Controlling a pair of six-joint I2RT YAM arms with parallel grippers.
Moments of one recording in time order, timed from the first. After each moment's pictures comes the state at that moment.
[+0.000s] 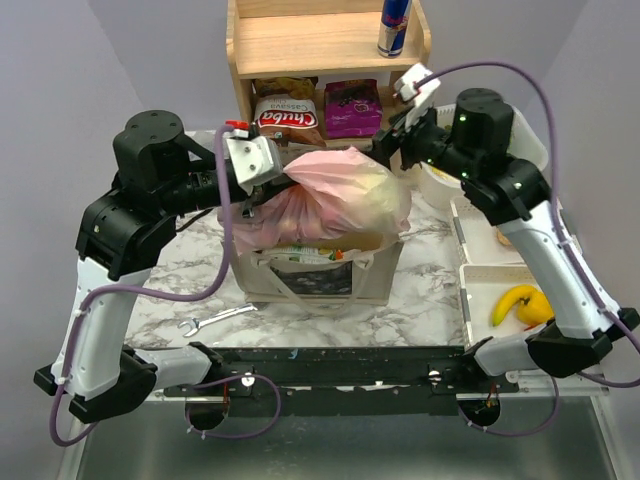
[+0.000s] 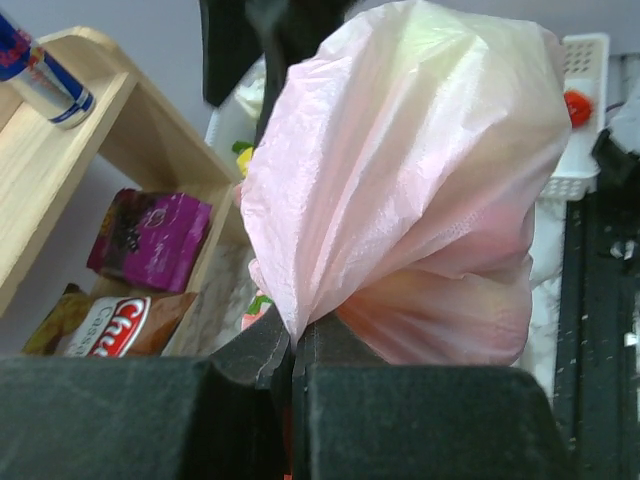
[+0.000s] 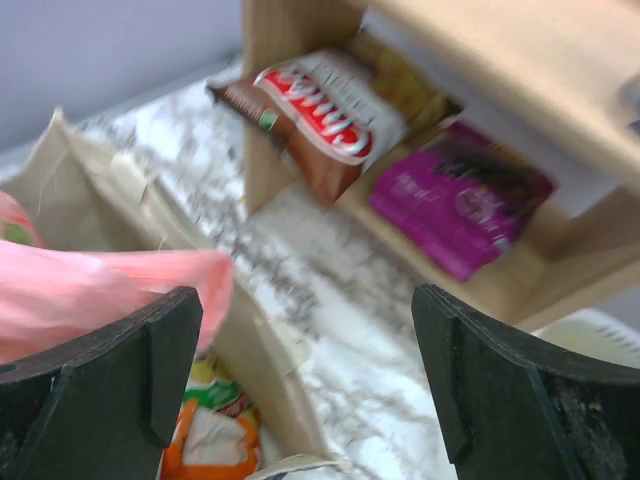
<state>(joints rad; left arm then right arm) -0.56 1.21 1.99 -0.92 0.66 0.43 0.60 1.40 1.78 -0.59 -0.22 -0.22</state>
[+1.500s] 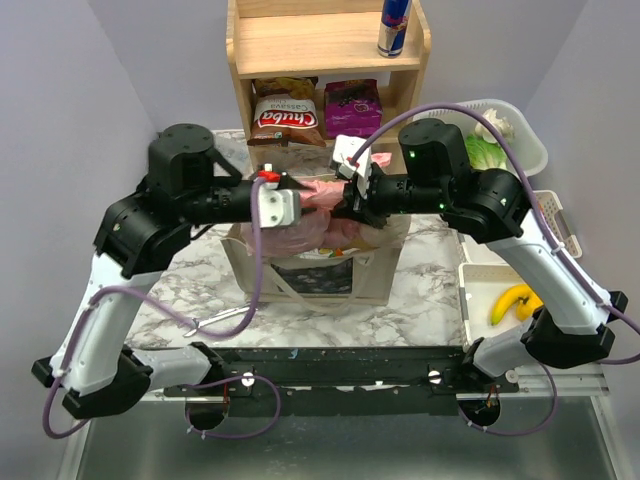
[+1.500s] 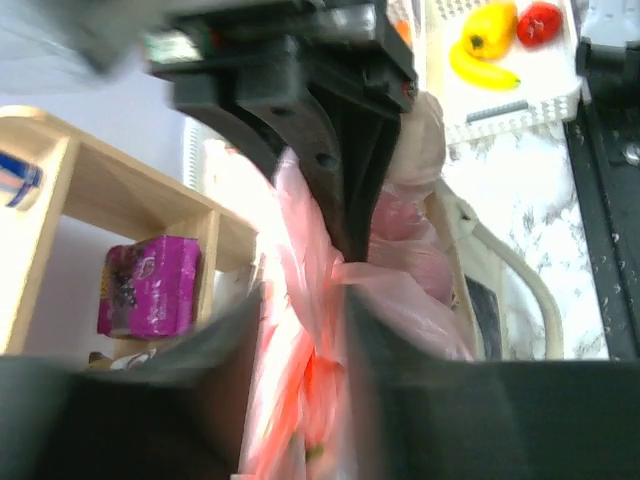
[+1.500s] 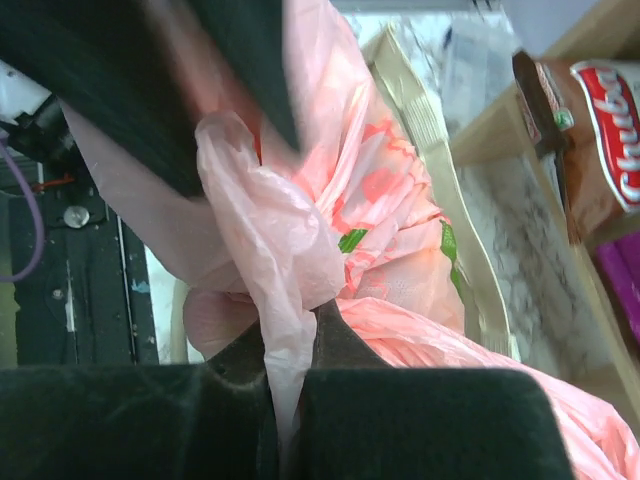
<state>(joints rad) -0.66 1.23 1.89 -0.99 0.70 0.77 0.92 1.47 2.01 -0.96 -0.30 -0.41</state>
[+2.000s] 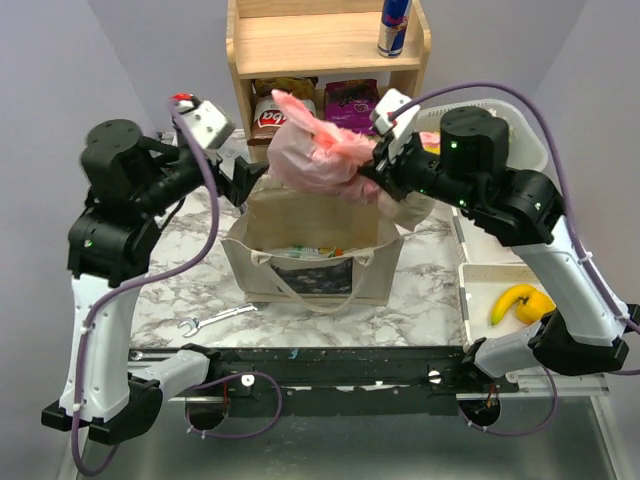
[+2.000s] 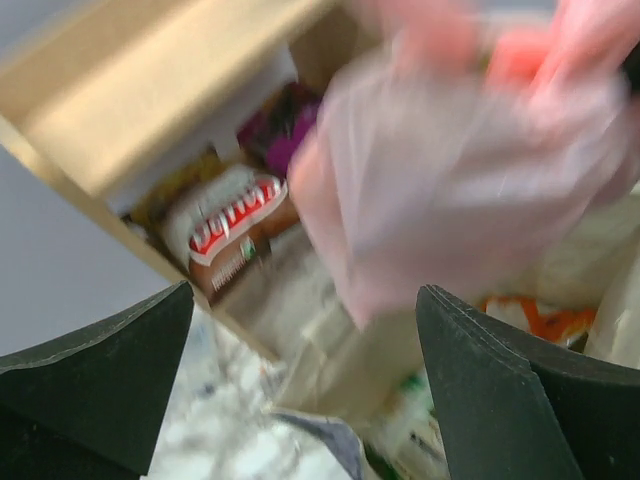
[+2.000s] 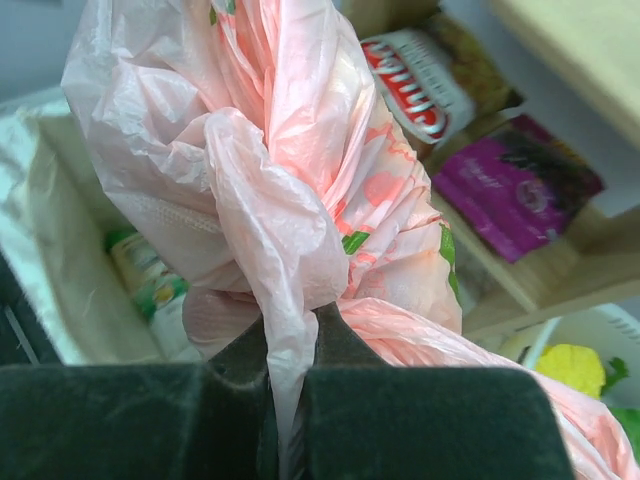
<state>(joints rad) -0.26 1.12 1.85 -0.73 0.52 0.29 0.89 1.41 2.02 -0.91 0.01 -0.28</state>
